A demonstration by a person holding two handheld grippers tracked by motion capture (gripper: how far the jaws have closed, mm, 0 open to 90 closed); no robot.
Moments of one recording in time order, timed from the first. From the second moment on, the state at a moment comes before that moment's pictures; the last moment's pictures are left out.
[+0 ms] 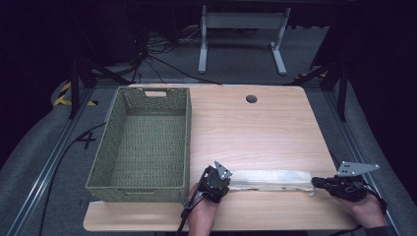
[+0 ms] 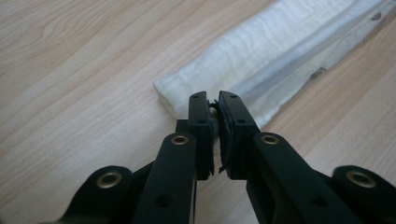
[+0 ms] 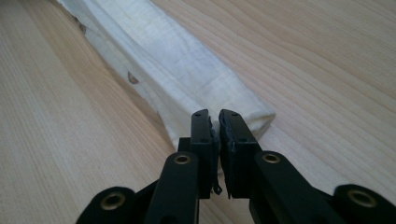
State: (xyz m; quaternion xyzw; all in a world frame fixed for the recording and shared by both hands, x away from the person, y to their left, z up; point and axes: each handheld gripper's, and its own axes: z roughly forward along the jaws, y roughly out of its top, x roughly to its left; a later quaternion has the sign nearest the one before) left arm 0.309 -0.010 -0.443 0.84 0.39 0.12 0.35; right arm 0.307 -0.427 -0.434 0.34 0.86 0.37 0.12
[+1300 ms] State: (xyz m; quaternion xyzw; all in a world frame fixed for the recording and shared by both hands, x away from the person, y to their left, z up) left arm 0.383 -0.078 -0.441 0.89 0.29 0.06 0.34; right arm 0.317 -0.362 -0.440 0.26 0.89 0.37 0.06
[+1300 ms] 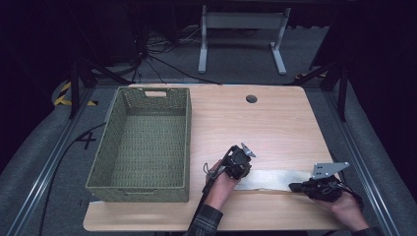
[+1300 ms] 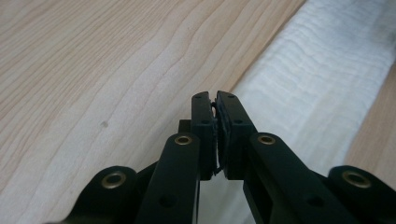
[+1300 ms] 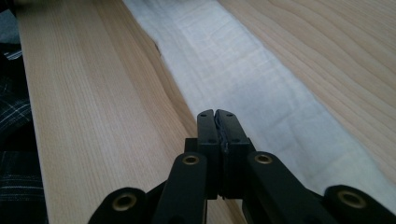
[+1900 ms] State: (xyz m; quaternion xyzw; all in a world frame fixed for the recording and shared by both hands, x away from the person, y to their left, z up) left arm 0.375 -0.076 -0.452 0.90 0.29 0.07 0.33; right arm 0.336 -0.349 -0.452 0.26 0.90 0.35 0.05
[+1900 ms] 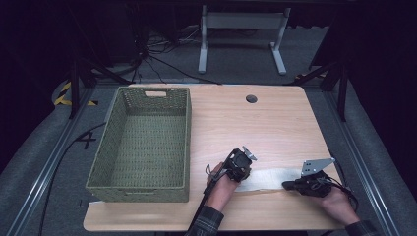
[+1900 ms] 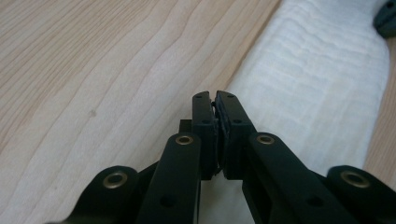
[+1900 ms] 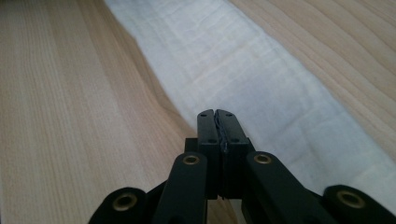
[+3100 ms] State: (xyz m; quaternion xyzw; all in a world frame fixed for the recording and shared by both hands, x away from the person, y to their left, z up) left arm 0.310 -0.054 -0.459 0.88 0.30 0.03 0.36; right arm 0.406 -0.322 -0.453 0.25 0.90 0.35 0.06
